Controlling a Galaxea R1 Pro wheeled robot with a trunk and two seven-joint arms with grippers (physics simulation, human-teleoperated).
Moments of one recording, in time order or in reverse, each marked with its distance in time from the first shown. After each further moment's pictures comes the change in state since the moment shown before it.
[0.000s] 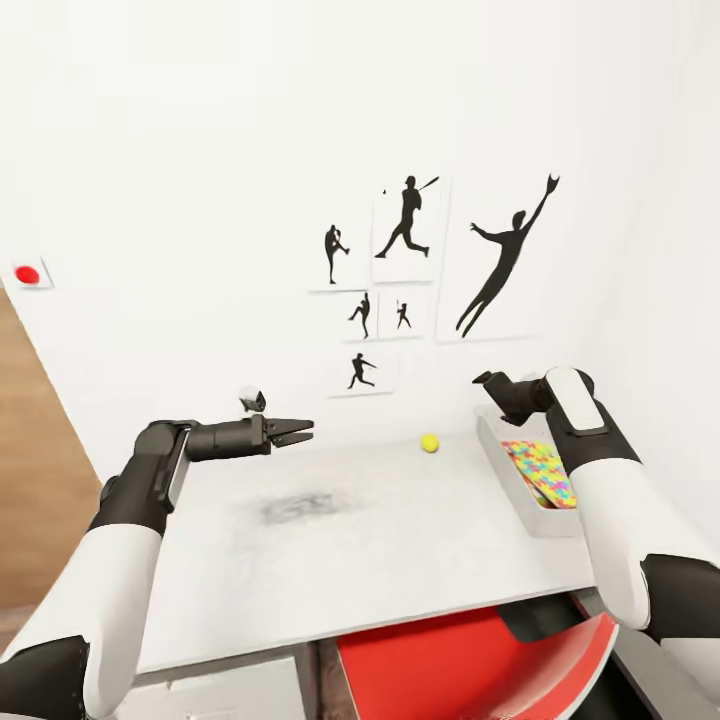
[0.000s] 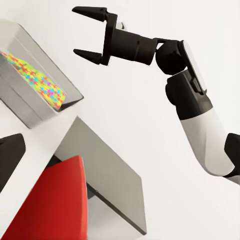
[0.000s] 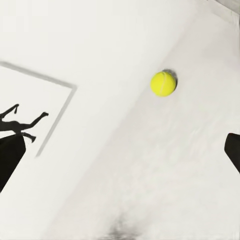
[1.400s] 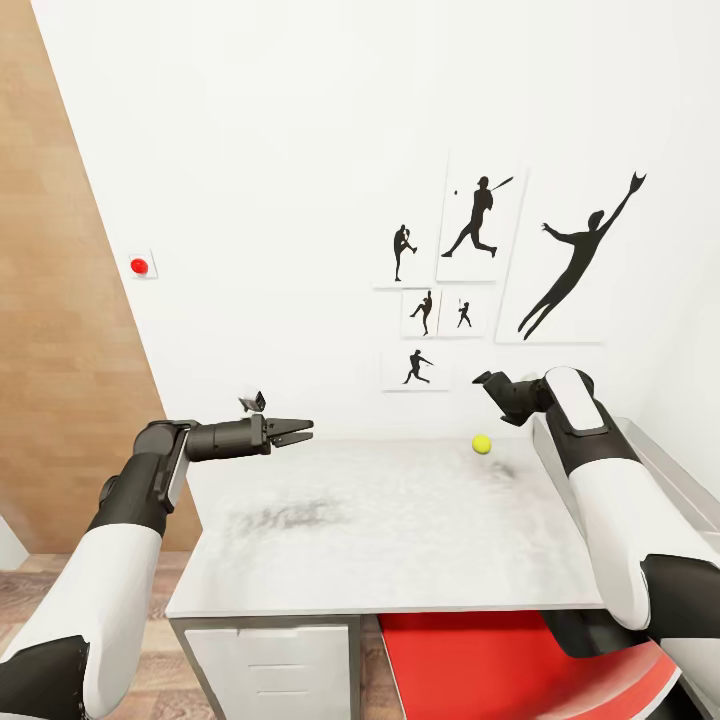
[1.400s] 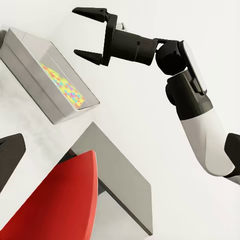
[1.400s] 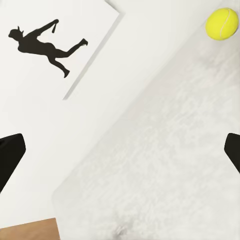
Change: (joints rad) left arm 0.000 0.001 0.002 0.001 0.000 -0.002 0.000; right arm 0.000 0.000 0.001 -0.001 0.004 0.000 0.000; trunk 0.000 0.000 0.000
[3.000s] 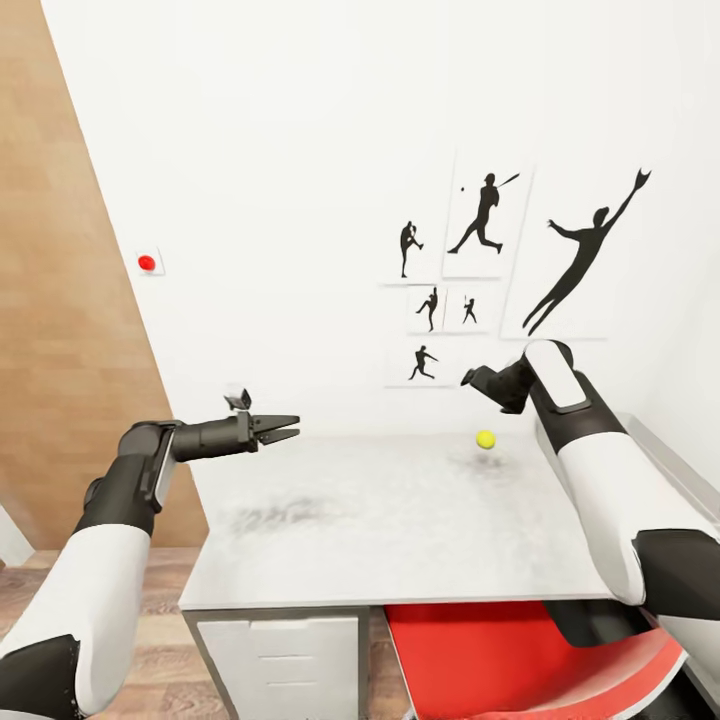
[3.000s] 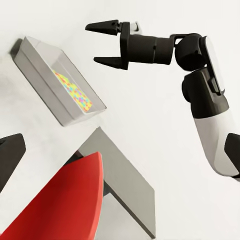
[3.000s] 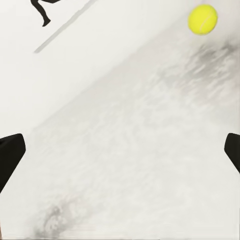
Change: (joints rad) left arm 0.000 0.026 0.049 -0.001 -0.011 0.001 0.000; right arm -0.087 0.013 0.154 0.000 0.008 0.171 -0.172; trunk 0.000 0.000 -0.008
